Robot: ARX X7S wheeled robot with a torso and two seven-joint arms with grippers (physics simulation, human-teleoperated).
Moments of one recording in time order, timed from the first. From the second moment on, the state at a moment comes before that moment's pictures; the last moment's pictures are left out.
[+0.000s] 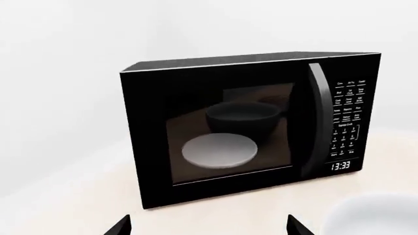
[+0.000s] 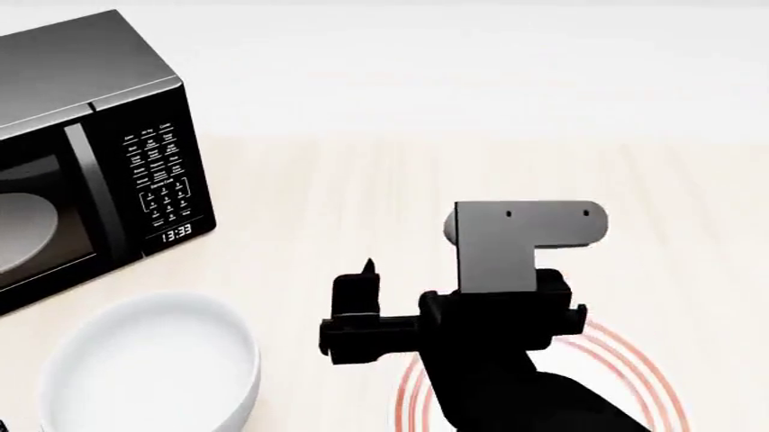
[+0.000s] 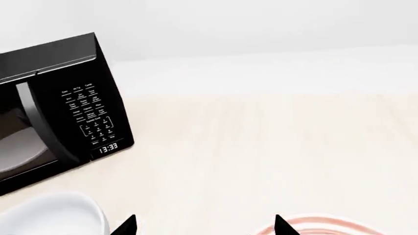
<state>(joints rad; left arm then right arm) 0.04 -0.24 -0.15 0.28 -0.19 -0.24 -0.35 0.67 0.07 -0.01 -0.42 0.62 1.35 0.32</state>
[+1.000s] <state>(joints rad) 0.12 -0.27 -0.25 0.38 -0.20 -0.24 -0.43 1.29 0.00 -0.78 0.60 1.55 0.94 0.74</state>
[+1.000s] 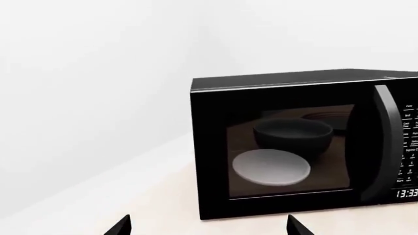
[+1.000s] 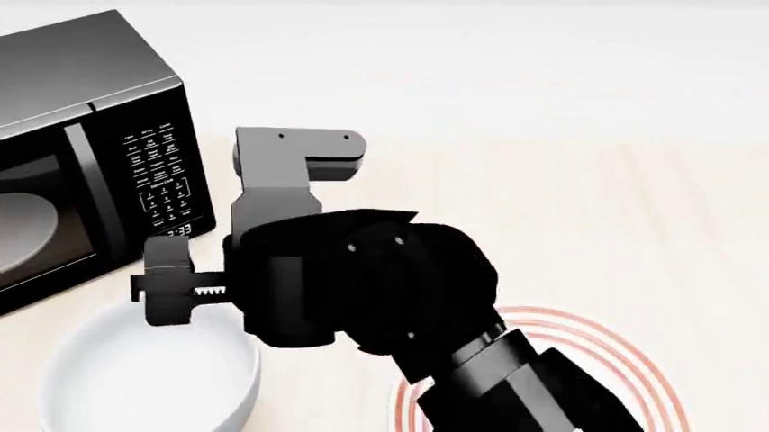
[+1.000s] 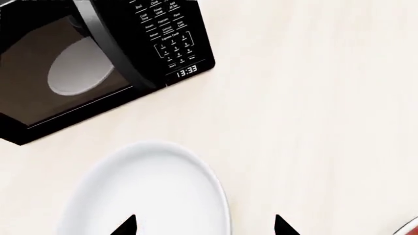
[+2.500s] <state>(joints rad) 0.17 -0.29 -0.24 0.42 -0.23 -0.21 -0.44 1.38 0.00 -1.61 0.93 2.47 0.62 0.59</state>
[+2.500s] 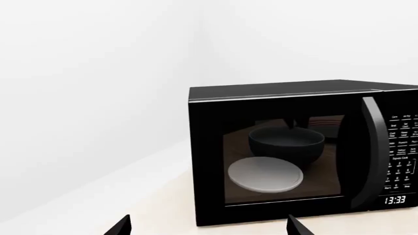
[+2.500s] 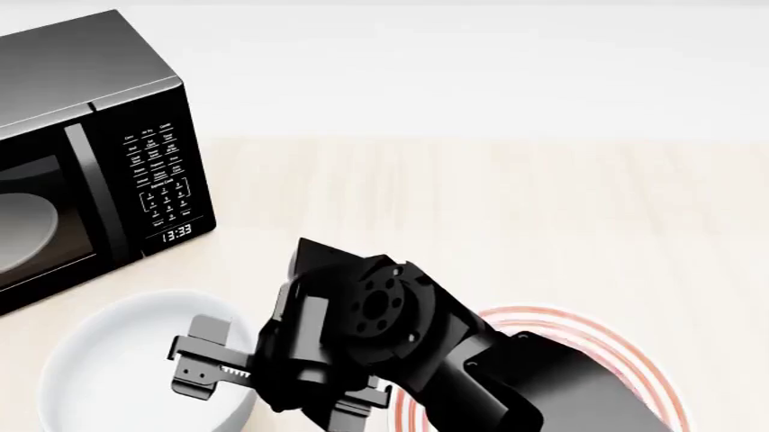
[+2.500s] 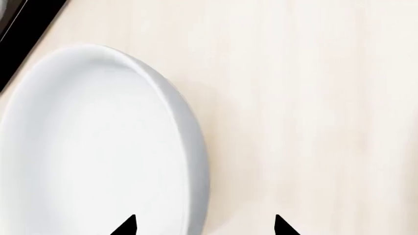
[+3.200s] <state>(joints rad) 0.17 -0.29 -0.24 0.43 -0.24 -0.21 -0.44 1.35 0.00 -1.61 0.90 2.38 0.59 0.51</state>
